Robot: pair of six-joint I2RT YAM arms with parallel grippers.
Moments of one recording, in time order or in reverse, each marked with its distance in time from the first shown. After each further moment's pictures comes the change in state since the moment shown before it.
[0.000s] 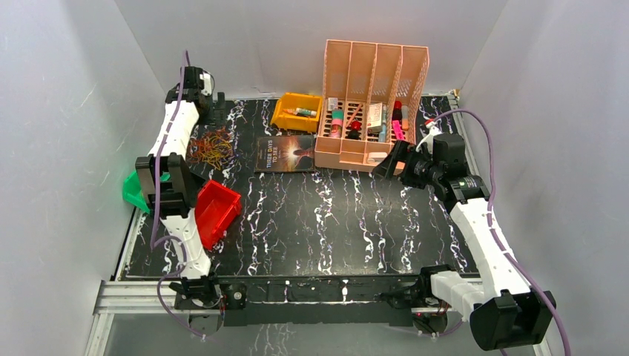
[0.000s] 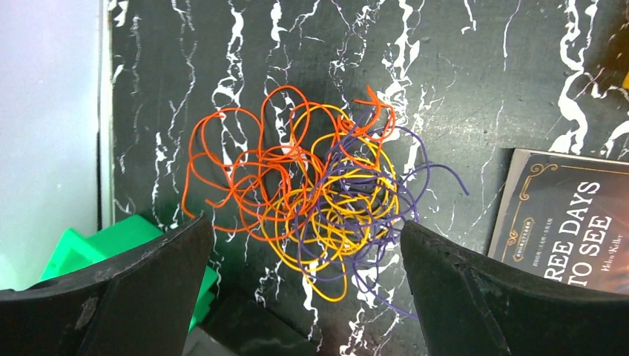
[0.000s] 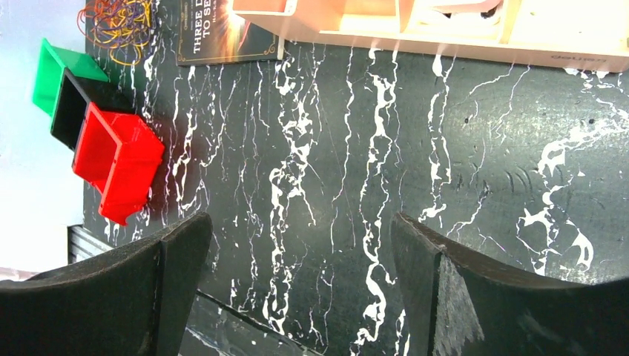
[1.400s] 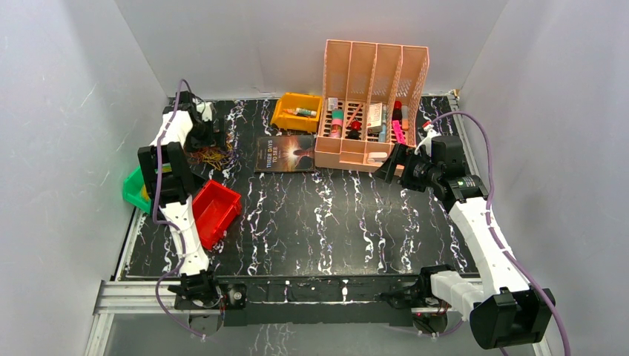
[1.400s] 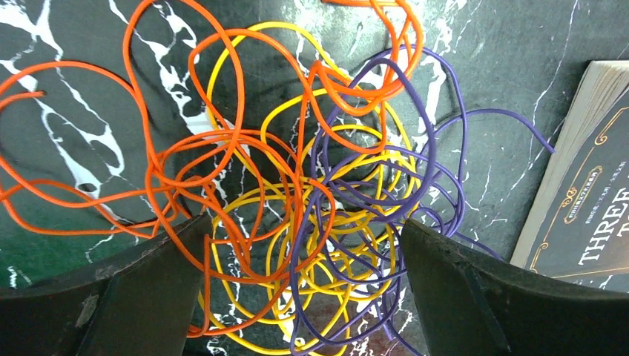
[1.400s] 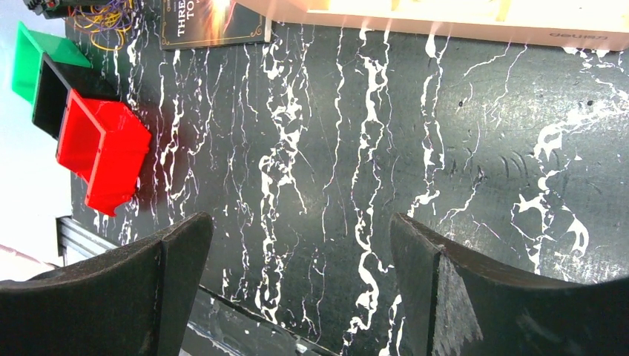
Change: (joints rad) left arm 0.129 0.253 0.016 -0.080 0.394 0.073; right arm 0.000 0.012 -0.011 -0.032 -0.001 -0.023
